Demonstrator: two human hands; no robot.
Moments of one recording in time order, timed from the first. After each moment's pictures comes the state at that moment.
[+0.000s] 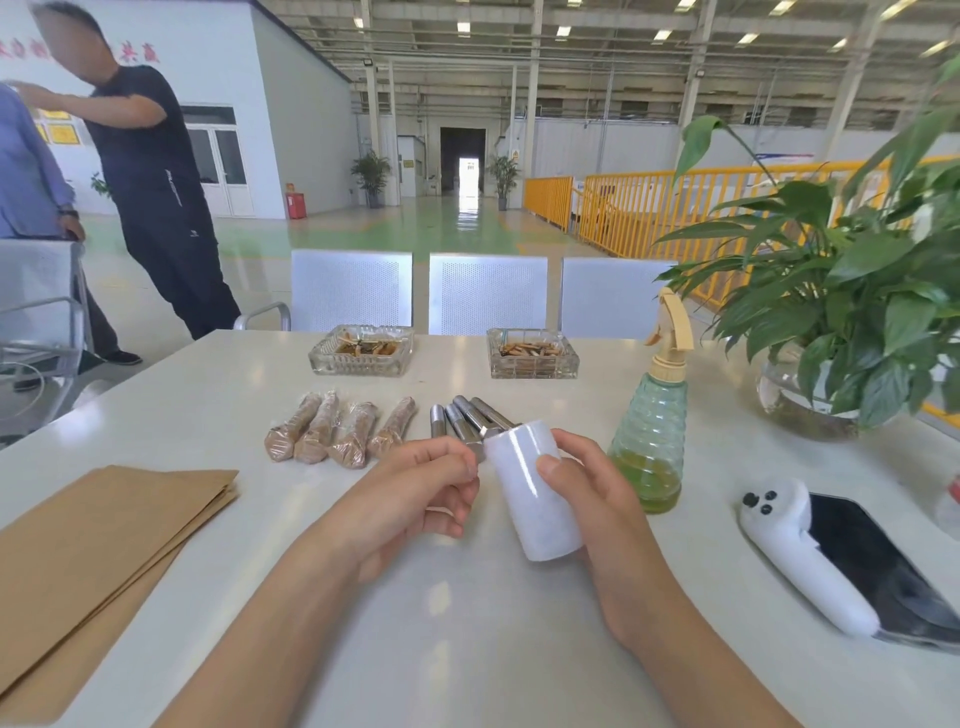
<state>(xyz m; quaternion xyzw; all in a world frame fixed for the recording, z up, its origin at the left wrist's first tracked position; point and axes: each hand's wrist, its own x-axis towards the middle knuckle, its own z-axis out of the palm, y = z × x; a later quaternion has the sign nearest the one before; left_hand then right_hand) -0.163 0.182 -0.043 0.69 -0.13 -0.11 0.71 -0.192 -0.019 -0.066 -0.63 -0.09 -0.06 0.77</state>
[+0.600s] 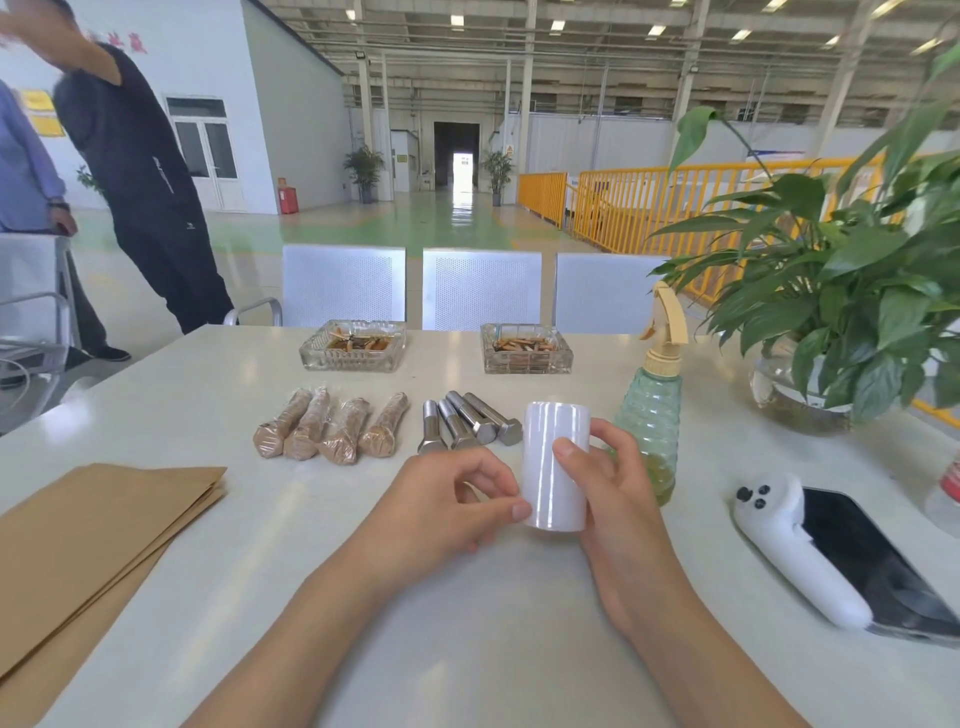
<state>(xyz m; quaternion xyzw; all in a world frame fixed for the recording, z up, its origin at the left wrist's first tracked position) -0.168 0.155 -0.057 0.80 -0.21 0.01 0.56 -0.180 -0.027 -0.074 -0.57 -0.05 -0.12 0.81</state>
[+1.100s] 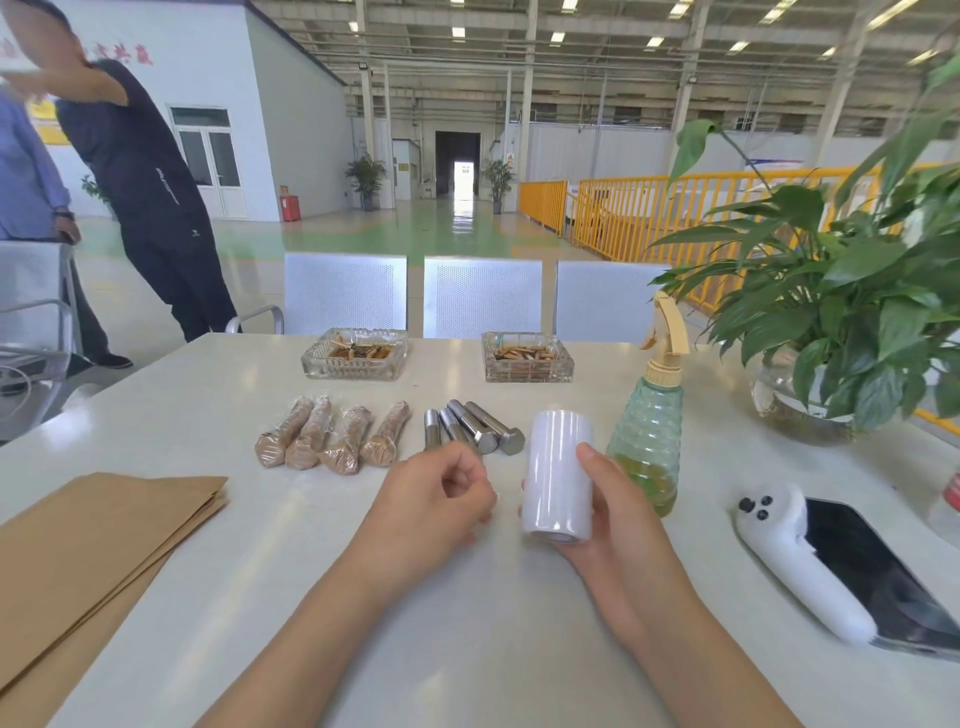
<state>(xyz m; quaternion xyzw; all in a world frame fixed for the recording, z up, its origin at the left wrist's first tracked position) -0.163 0.158 -0.061 0.79 -0.15 0.07 0.59 -0.184 -0.029 -0.065 -0.48 0.03 -0.03 0.88</state>
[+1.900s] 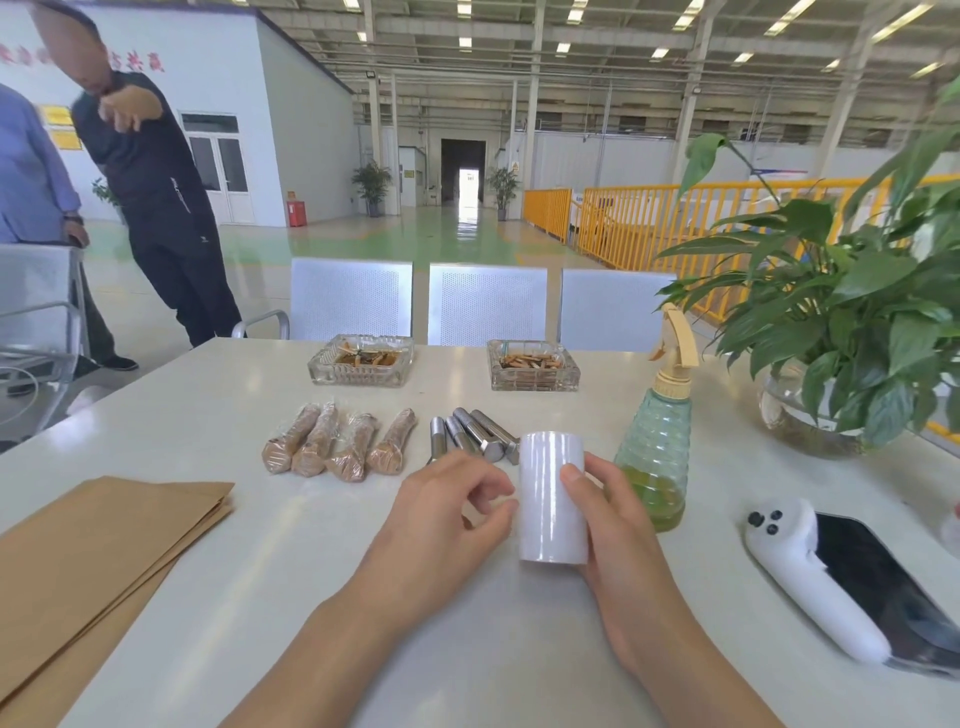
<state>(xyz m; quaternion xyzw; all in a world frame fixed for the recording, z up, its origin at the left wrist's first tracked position) -0.171 0.156 -0.060 0.85 -0.22 0.24 0.41 -0.187 -0.021 -0.071 -0.61 -0.01 -0.09 0.79</state>
